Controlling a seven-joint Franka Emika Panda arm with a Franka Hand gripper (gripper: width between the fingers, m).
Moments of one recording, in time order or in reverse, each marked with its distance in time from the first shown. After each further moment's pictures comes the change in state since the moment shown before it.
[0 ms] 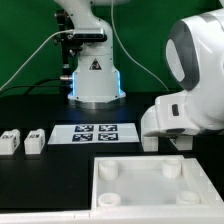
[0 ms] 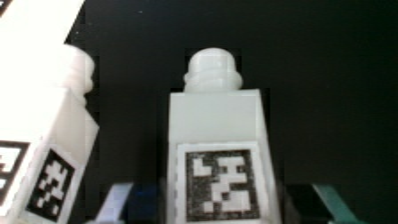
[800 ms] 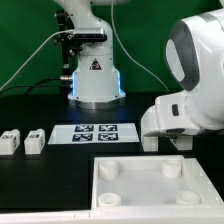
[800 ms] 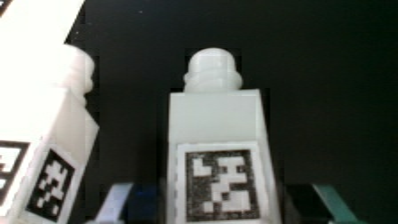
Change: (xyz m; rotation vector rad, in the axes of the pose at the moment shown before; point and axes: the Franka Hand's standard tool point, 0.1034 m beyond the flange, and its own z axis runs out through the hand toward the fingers) arm 0.000 0.000 0.000 0.000 0.001 0.000
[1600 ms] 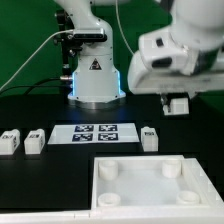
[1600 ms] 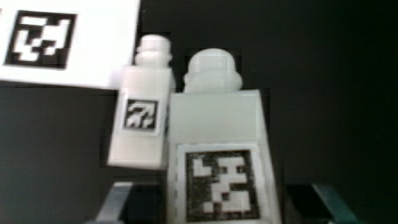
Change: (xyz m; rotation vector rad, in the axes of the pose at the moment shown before) arm -0.042 0.034 -0.099 0.042 0.479 -0.025
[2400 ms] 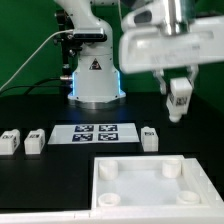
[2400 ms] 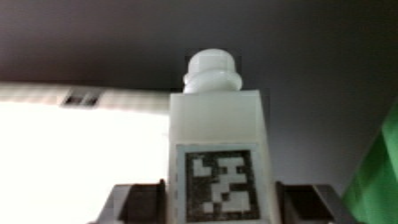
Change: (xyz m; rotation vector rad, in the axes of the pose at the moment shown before) arm 0.004 0.014 -0.055 0.031 0.697 -0.068
